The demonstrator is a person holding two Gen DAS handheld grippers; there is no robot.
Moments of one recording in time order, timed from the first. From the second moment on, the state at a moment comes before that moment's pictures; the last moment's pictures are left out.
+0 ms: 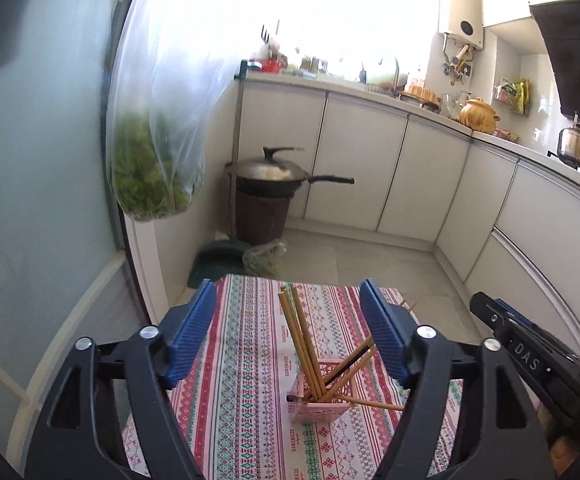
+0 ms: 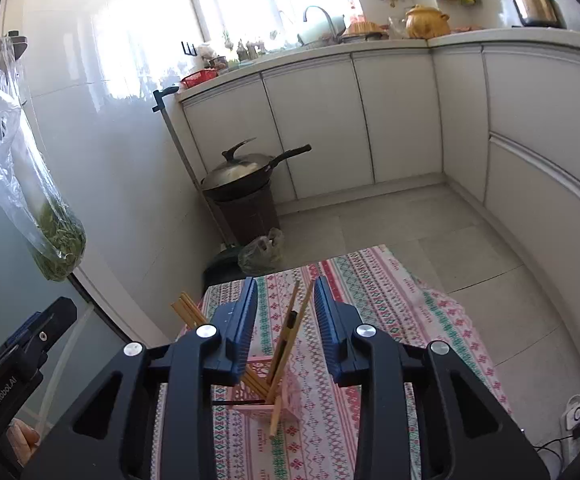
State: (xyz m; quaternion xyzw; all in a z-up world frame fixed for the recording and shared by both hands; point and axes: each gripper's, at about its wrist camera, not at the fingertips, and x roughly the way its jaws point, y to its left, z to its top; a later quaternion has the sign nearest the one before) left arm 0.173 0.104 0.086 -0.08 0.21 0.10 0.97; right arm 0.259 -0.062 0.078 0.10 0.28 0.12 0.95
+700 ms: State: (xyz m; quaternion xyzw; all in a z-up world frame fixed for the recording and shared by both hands) left arm 0.124 0.056 0.060 -0.03 0.21 0.13 0.97; right arm 0.169 -0.120 0.061 0.07 0.25 0.03 0.97
